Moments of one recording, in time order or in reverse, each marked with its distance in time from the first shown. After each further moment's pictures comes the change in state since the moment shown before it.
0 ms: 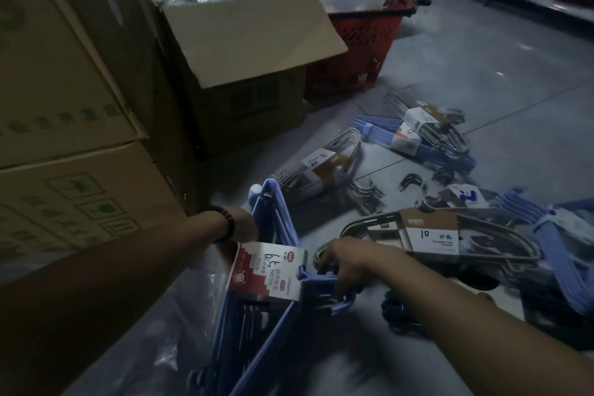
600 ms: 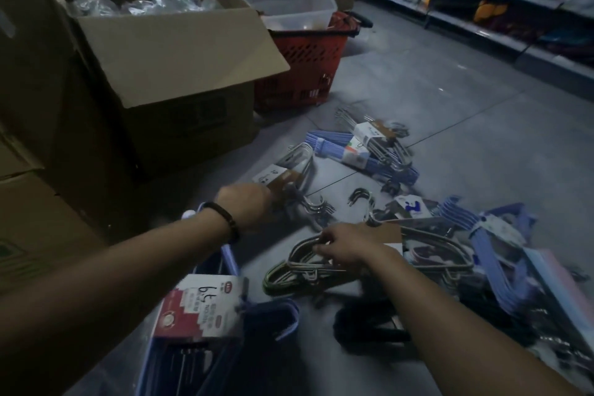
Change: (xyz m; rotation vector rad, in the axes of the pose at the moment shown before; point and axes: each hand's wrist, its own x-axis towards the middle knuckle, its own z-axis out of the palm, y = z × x) left_hand -0.022 0.132 -0.018 0.511 0.610 0.482; right_hand -0.016 0.093 -0.046 0.188 0.429 0.124
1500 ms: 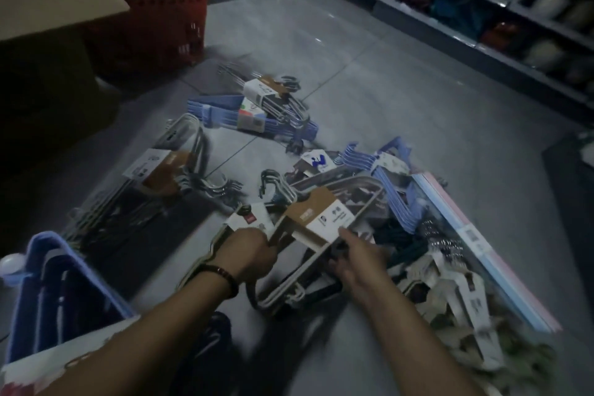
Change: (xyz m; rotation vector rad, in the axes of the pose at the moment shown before) left_hand 0.058 0.139 0.127 -0.386 -0.203 0.278; right_hand -0.075 0.130 0.078 1.661 0.746 0.743
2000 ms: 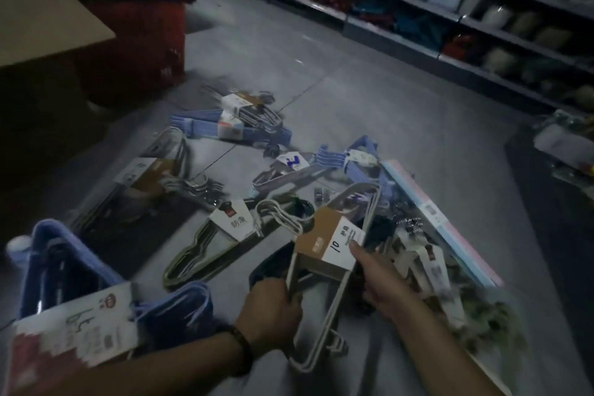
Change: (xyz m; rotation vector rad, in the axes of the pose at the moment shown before) left_hand -0.139 0.086 0.068 -0.245 -0.073 0.026; right_hand -0.074 0.018 -0.115 -0.264 -0.062 -0.086
